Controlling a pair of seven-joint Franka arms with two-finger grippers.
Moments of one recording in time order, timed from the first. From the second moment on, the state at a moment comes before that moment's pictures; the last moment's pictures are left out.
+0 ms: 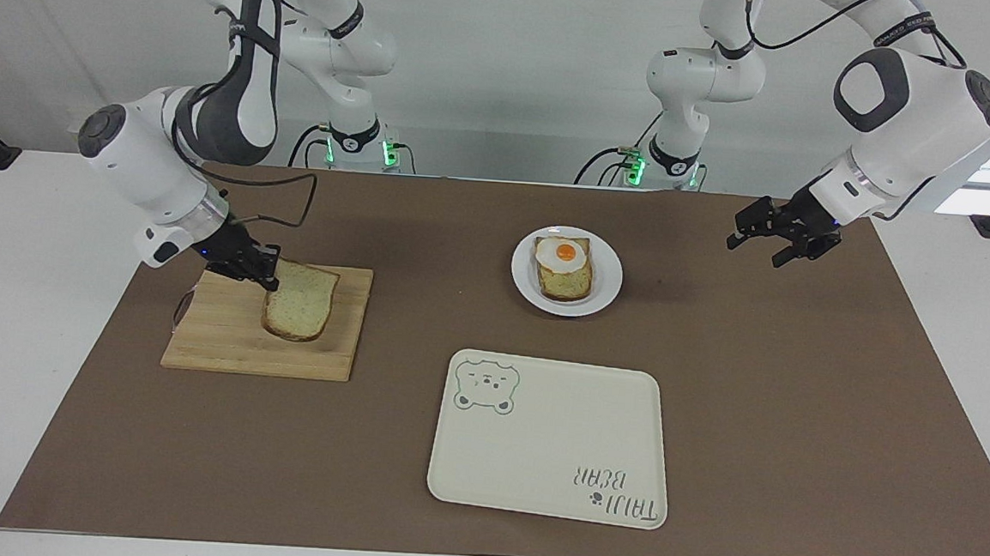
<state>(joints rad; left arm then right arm) -0.04 -0.09 0.06 -1.95 -0.36 1.78 0.26 -0.05 0.12 -0.08 -1.89 0.32 1.86 -0.26</state>
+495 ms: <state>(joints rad) -0.02 -0.11 0.06 -2.00 -0.37 1.78 0.32 0.03 0.12 0.00 -1.85 0.49 1.76 -0.15</state>
